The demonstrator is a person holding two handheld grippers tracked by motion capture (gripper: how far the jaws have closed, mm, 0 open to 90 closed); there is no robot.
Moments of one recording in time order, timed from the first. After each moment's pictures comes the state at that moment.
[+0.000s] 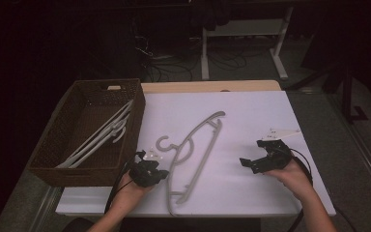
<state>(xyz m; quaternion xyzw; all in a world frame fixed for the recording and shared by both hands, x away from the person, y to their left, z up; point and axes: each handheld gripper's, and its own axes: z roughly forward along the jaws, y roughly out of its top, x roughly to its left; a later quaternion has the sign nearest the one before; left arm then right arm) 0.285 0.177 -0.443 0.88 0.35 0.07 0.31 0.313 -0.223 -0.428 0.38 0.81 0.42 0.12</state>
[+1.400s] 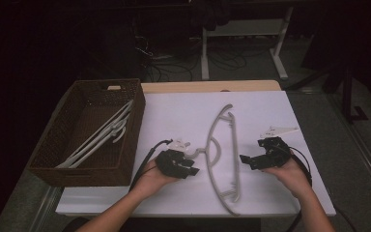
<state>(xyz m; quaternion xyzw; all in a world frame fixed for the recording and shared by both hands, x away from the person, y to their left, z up) 0.319 0.120 -0.434 0.89 0.24 0.00 0.39 0.316 -0.219 -0.425 0.42 0.81 0.40 0.13</state>
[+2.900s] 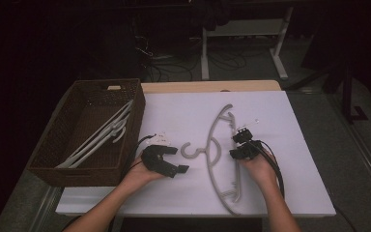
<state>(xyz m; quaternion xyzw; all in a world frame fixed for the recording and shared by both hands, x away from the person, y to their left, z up) 0.331 0.156 -0.433 0.86 0.25 0.01 0.44 0.355 -0.150 -0.446 0.53 0.81 0.23 0.13</state>
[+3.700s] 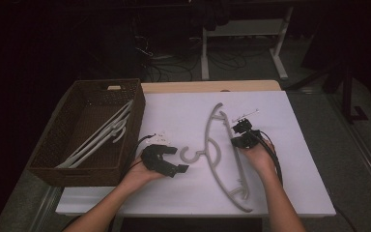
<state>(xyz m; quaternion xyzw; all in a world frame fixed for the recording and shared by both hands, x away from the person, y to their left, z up) 0.333 0.157 -0.434 0.86 0.26 0.01 0.44 0.386 -0.156 -0.440 0.51 0.81 0.26 0.13</state>
